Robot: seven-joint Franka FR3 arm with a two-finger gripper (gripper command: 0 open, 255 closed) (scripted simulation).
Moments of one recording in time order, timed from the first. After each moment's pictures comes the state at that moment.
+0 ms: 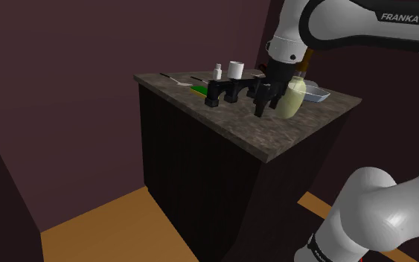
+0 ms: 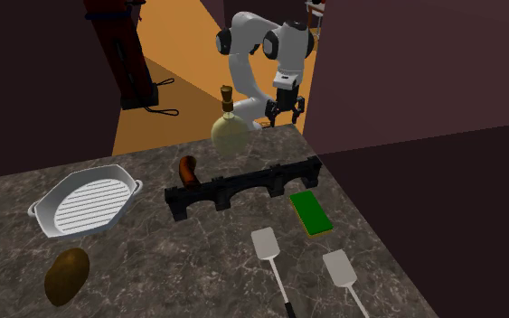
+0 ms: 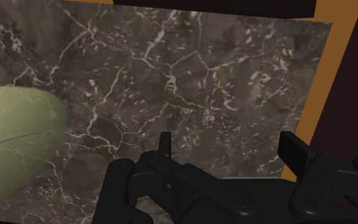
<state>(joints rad) -0.01 -0.77 0.02 -2.32 -0.08 1.64 0.05</state>
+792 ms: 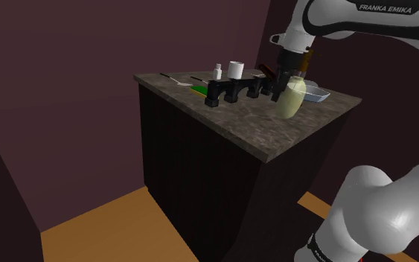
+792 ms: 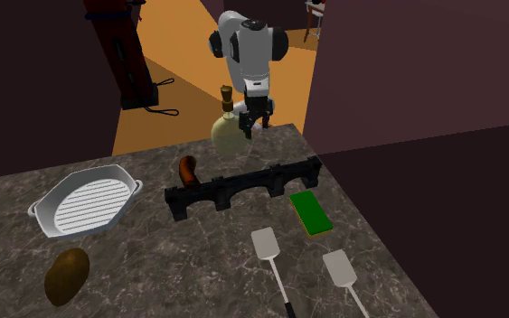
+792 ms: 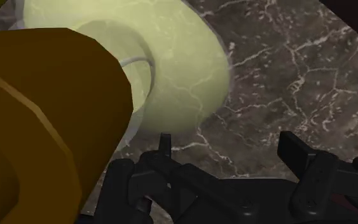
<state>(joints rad) 0.10 -0.65 -0.34 -2.16 -0.19 1.65 -0.63</state>
